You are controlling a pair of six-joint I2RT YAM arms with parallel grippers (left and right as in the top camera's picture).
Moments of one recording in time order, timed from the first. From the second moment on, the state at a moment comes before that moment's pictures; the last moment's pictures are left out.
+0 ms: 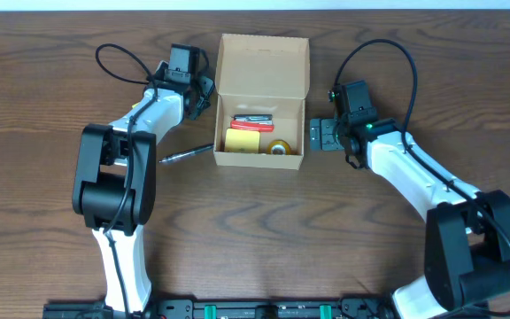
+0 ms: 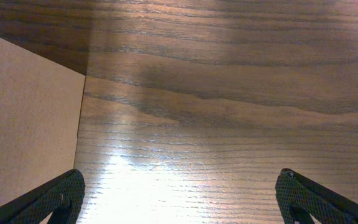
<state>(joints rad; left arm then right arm) -0.20 2.16 1.43 -0.27 0.05 -1.22 0.28 1.72 1.04 -0.40 0.12 0.22</state>
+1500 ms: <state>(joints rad) -0.16 1.89 1.55 -0.86 -0.13 -0.05 0.28 1.72 1.04 -0.40 0.12 0.22</state>
